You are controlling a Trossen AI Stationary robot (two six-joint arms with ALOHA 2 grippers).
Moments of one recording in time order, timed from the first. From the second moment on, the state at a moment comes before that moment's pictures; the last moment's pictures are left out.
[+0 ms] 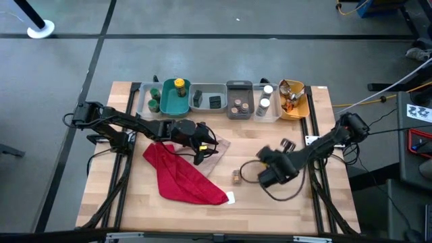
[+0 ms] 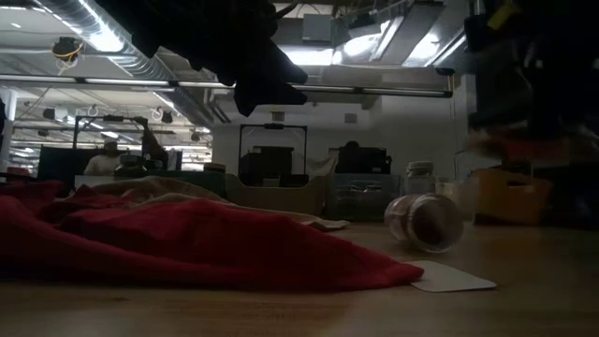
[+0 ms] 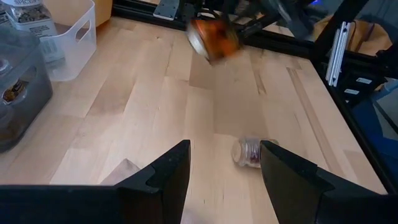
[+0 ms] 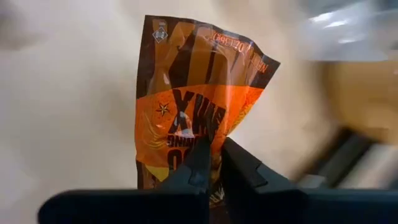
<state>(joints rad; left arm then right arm) -0.02 1.48 0.80 0.24 0.05 -0.21 0.52 1.61 1.20 -1.35 0.35 1.09</state>
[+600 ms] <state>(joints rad) -0.02 1.48 0.80 0.24 0.05 -0.17 -0.06 1.57 1.31 -1.57 0.48 0.50</state>
